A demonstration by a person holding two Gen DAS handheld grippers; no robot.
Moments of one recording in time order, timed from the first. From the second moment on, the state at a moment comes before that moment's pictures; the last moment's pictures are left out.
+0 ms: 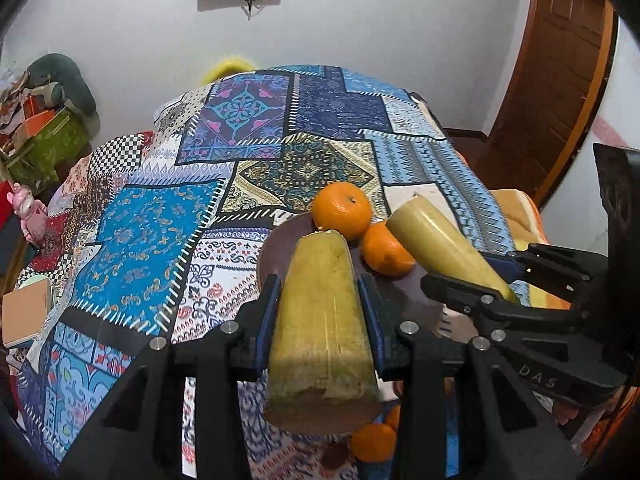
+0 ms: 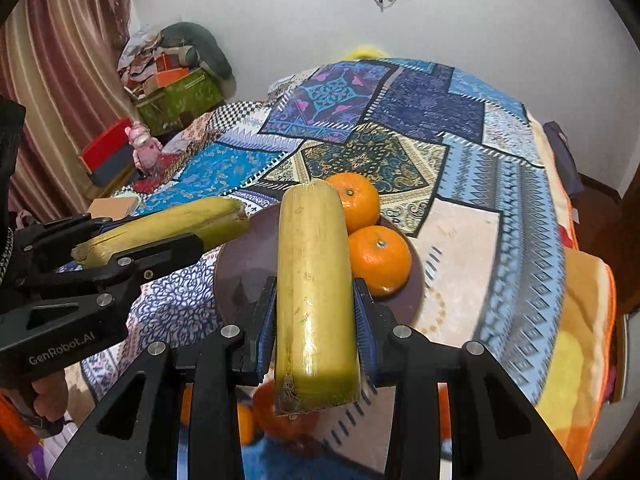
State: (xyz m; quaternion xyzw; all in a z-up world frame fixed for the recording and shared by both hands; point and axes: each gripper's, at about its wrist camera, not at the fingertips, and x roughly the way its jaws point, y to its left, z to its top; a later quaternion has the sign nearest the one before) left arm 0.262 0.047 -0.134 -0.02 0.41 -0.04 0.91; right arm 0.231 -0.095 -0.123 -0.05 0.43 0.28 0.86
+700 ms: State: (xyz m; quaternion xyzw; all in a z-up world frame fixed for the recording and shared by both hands) left arm 0.329 0.077 -0.186 -0.05 0.45 -0.02 0.89; right arm 0.276 -0.054 -0.169 -0.08 0.49 0.31 0.81
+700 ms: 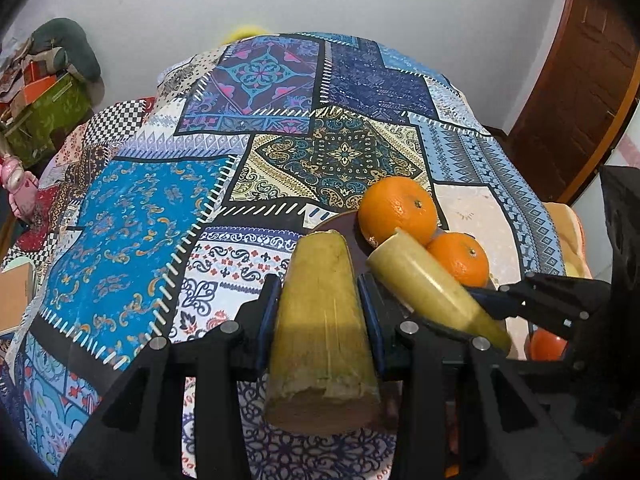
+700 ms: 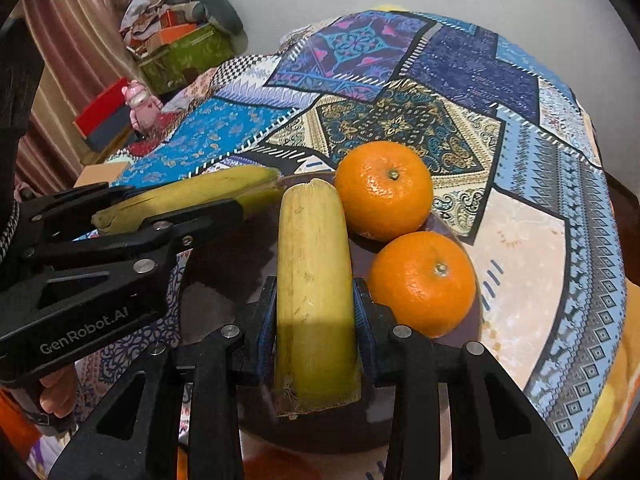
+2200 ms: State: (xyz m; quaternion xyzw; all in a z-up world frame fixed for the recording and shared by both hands) left arm 0.234 0.030 -0.140 -0.03 0.43 -0.06 0.90; right arm 0.214 -0.166 -0.122 -0.04 0.44 0.23 0.87
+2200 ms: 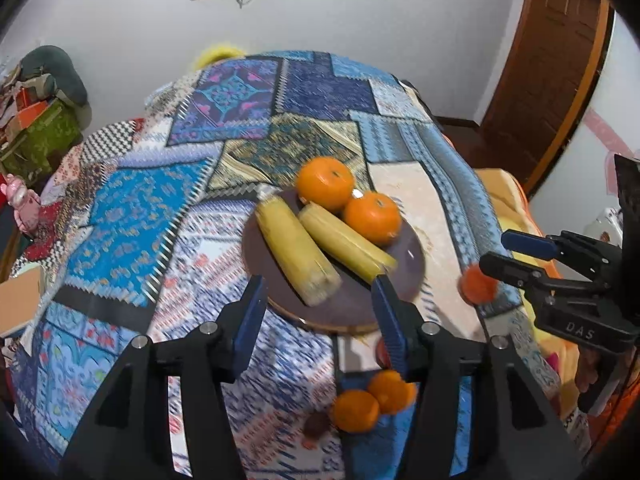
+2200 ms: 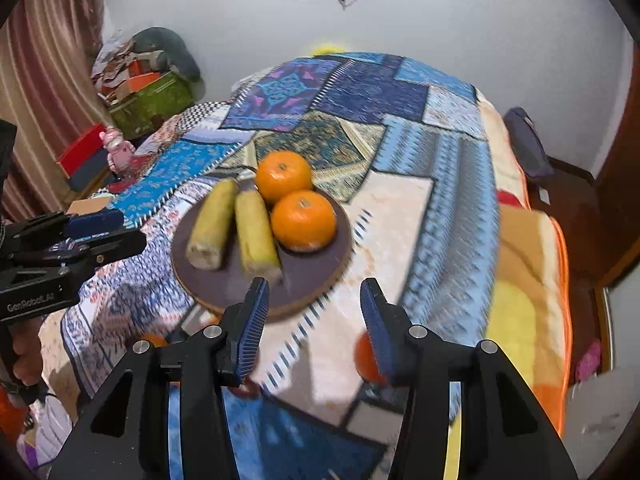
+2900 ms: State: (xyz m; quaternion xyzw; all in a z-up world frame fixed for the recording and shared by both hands) left arm 0.233 -0.037 -0.206 -0.03 0.51 -0.11 0.85; right arm 0.210 -0.216 -0.176 0.00 0.50 0.20 0.84
